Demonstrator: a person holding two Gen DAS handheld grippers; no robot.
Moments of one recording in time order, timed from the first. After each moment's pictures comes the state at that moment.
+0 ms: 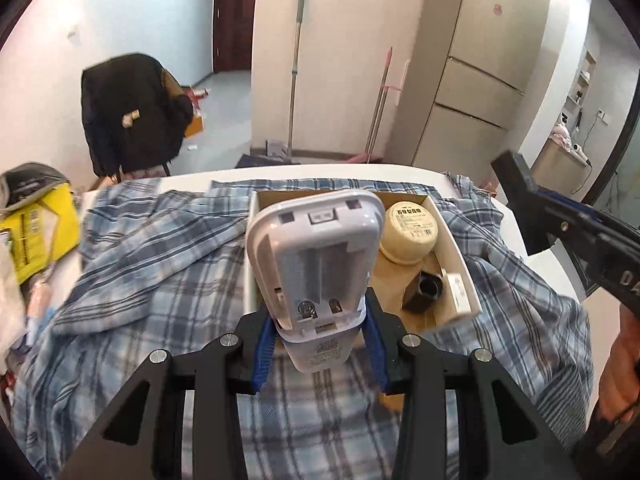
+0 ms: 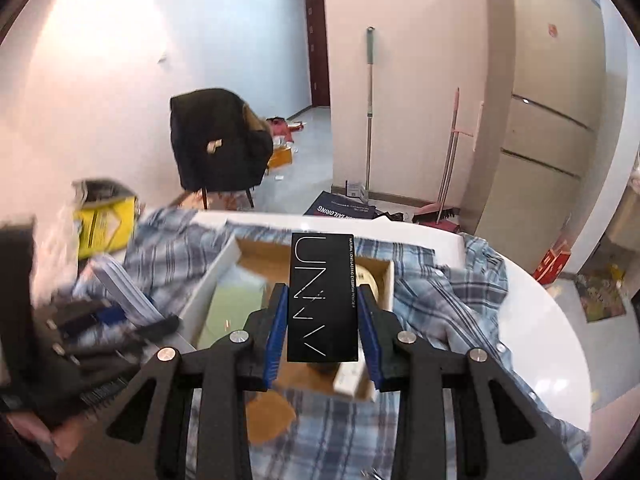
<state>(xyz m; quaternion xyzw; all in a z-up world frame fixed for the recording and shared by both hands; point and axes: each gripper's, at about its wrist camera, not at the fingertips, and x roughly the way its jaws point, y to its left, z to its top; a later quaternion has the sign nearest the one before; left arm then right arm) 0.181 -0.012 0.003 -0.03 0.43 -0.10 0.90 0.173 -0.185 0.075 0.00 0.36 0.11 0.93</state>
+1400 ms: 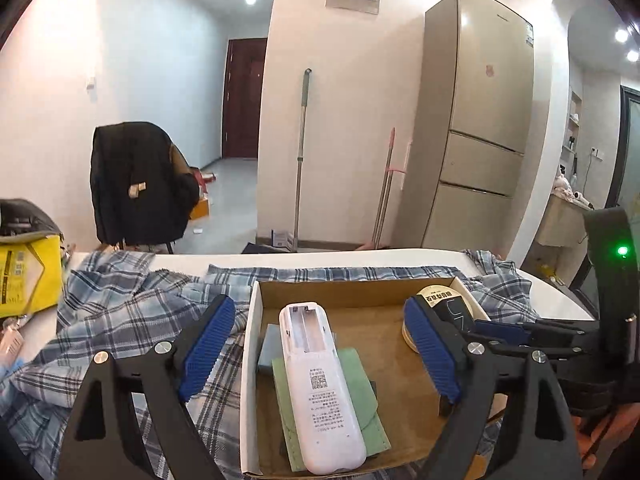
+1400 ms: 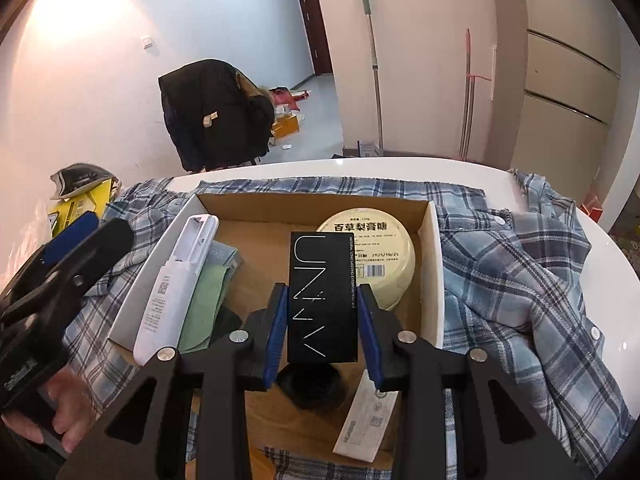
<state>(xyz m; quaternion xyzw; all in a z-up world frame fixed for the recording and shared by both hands) 0.207 -0.013 -0.032 -0.03 0.25 -0.08 0.96 0.235 -0.189 -0.039 0.04 0.42 0.13 0.90</state>
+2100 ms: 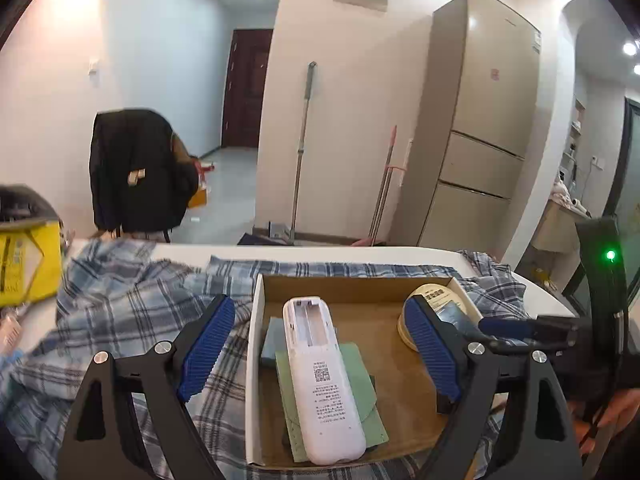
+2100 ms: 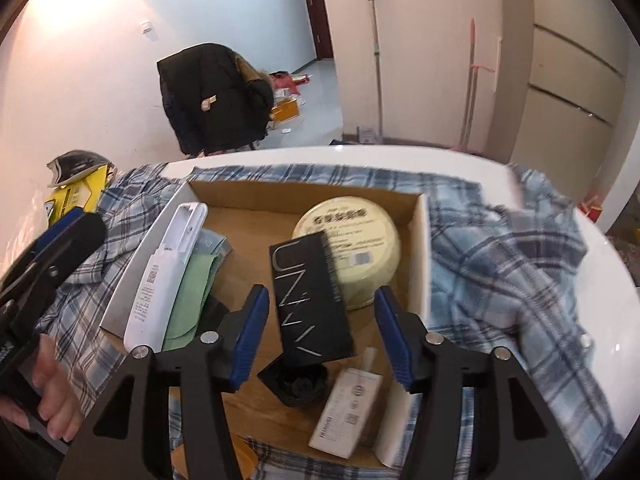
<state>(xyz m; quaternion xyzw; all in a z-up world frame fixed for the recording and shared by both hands) 0.203 -0.001 -0.024 -0.05 0.26 -0.09 0.96 0.240 -0.195 -0.035 0.02 0.44 0.14 0.89</state>
